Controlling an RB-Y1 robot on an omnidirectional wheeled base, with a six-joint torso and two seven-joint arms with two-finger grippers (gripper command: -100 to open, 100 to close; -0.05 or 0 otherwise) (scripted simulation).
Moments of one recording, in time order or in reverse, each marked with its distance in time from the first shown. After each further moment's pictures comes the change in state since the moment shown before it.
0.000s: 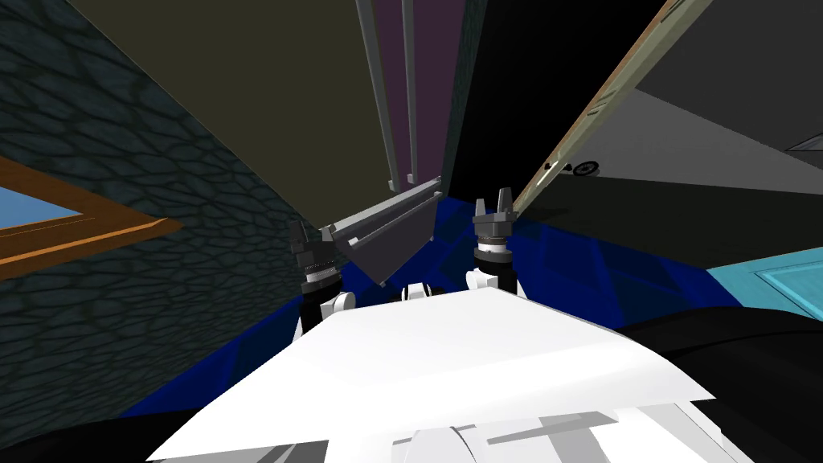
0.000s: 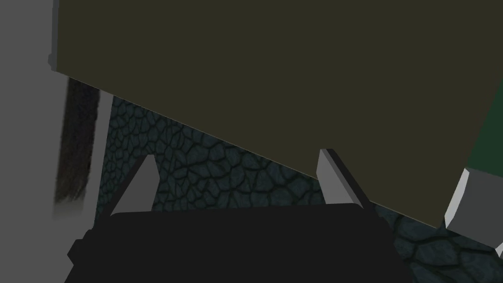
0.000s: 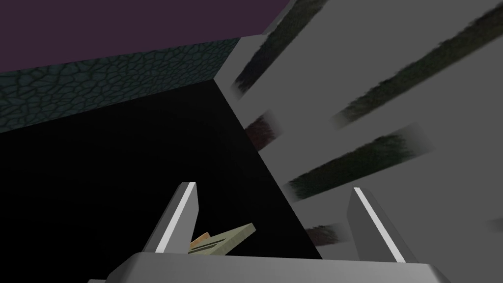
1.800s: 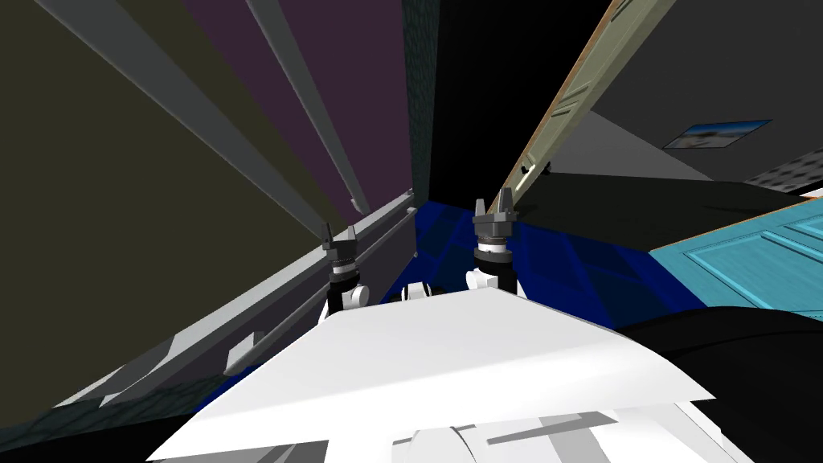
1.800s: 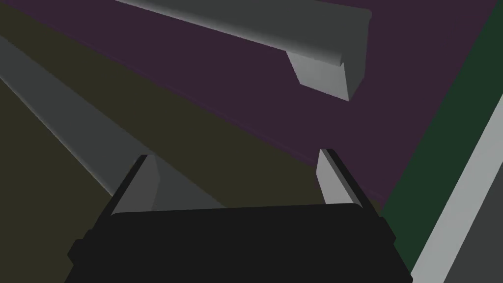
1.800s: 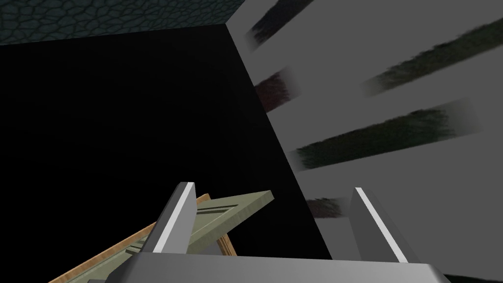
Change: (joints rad) left arm -0.130 0.087 -0.135 0.233 0.056 -0.165 0.120; right arm 0.000 0.000 0.000 0.000 0.000 0.000 0.000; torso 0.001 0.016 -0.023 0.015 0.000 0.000
